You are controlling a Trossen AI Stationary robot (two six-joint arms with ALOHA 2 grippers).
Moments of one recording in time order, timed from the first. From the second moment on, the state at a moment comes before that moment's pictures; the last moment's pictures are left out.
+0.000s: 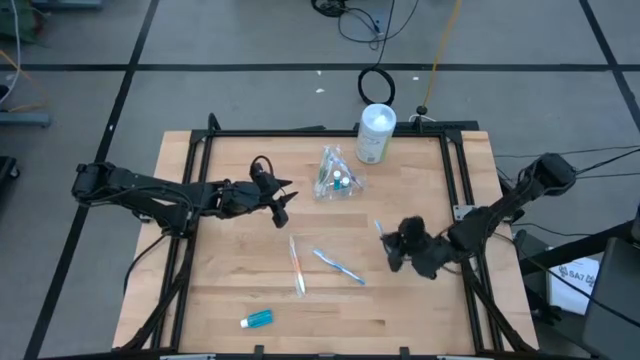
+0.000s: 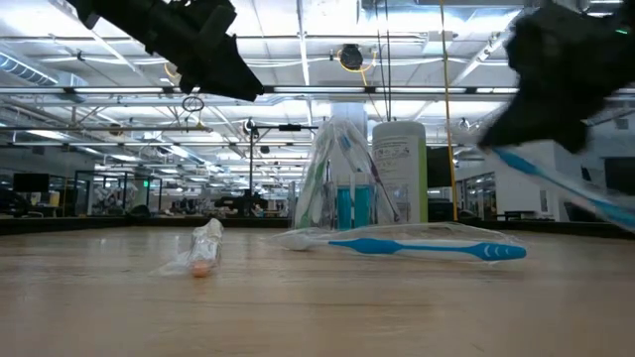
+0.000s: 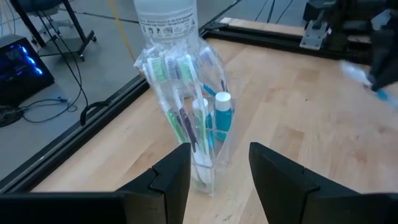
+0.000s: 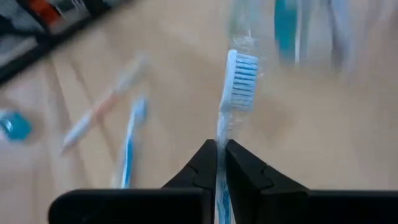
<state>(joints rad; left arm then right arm) -0.04 1.19 0.70 0.04 -0.50 -0.18 0.57 1.20 0.51 -0.14 0.77 1.08</state>
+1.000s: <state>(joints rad) -0.04 1.19 0.70 0.08 -0.50 -0.18 -0.20 1.50 0.51 1.24 0.50 -0.22</state>
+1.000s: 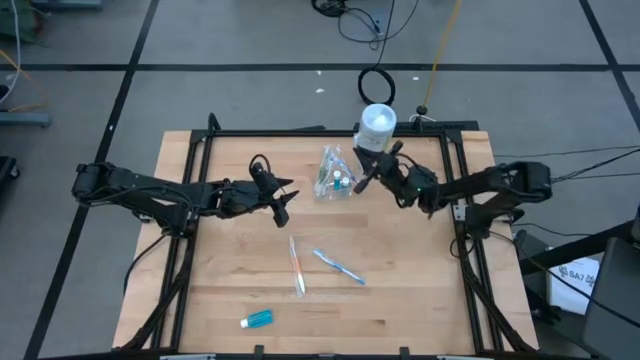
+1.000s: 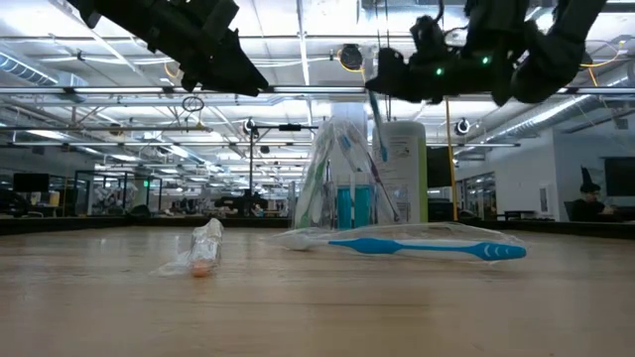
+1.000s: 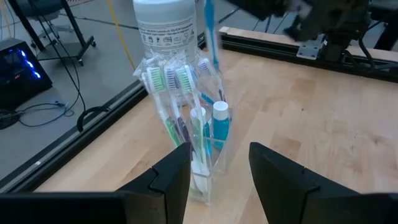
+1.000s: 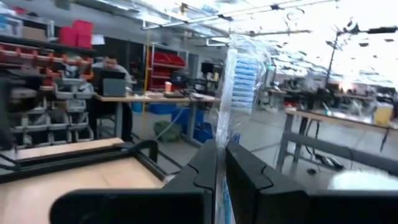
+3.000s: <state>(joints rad) -0.11 1.19 0.70 0.00 -0.37 -0.21 -0.16 1.47 0.51 0.85 0.63 0.01</state>
